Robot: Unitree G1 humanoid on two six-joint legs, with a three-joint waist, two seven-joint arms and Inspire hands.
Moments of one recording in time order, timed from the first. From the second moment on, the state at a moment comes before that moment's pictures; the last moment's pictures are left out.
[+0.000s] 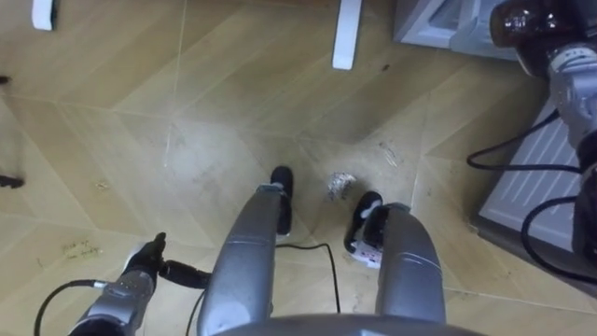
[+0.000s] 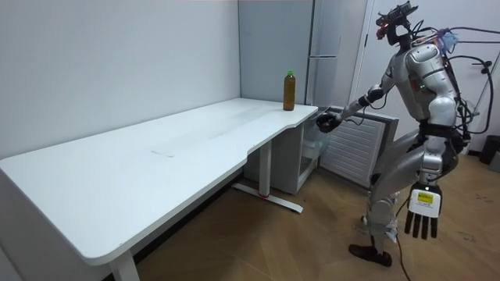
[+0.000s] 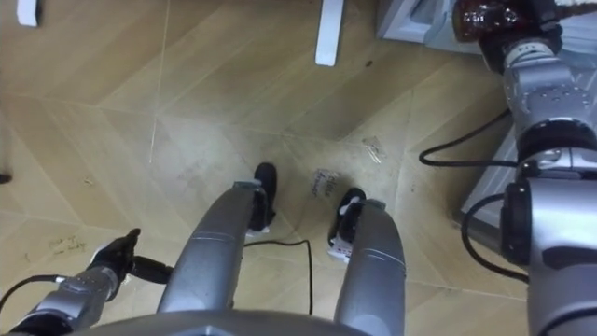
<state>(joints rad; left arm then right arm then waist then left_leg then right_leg) 0.04 0.37 -0.25 0.99 -0.12 0.10 0.06 -0.73 -0.53 -0.09 1.08 1.56 0.08 -0.10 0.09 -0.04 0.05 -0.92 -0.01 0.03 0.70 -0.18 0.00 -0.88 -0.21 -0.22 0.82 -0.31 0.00</state>
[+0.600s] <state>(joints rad) 0.05 0.38 -0.25 0.94 -0.11 0.10 0.07 -0.78 -0.55 -0.06 1.08 1.57 0.06 -0.18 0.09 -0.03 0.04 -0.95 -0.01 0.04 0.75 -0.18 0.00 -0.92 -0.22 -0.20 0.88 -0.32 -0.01</state>
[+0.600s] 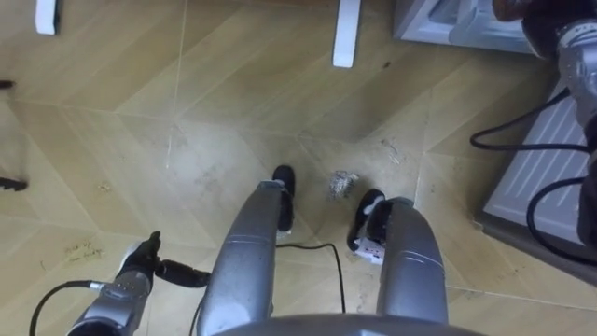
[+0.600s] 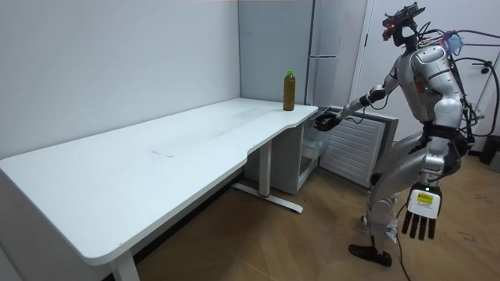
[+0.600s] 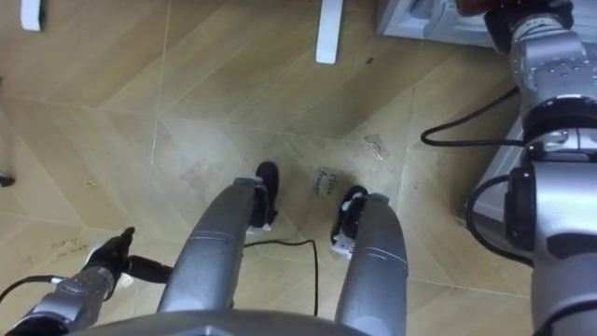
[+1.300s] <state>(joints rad) 0.11 0.38 -0.23 0.91 -0.12 0.08 0.06 -0.78 -0.55 -0.10 1.08 1.58 0.06 -0.22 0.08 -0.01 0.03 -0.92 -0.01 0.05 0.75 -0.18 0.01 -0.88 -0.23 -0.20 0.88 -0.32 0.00</state>
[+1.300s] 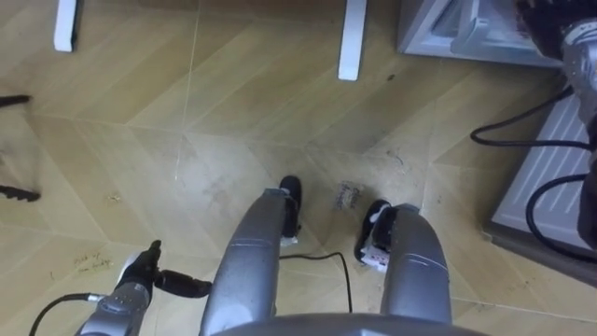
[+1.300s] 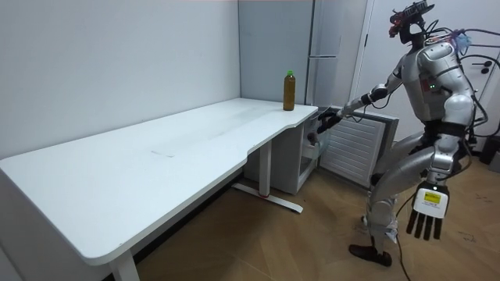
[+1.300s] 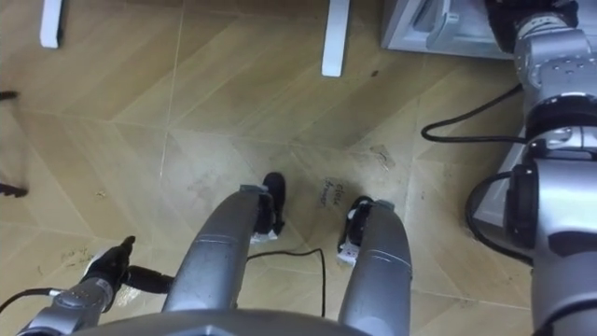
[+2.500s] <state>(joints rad) 0.13 0.33 -0.12 1.00 -0.12 0.03 0.03 -0.10 -0.42 0.01 1.17 1.16 0.02 0.12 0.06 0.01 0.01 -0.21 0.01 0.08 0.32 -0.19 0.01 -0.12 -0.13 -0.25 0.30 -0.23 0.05</state>
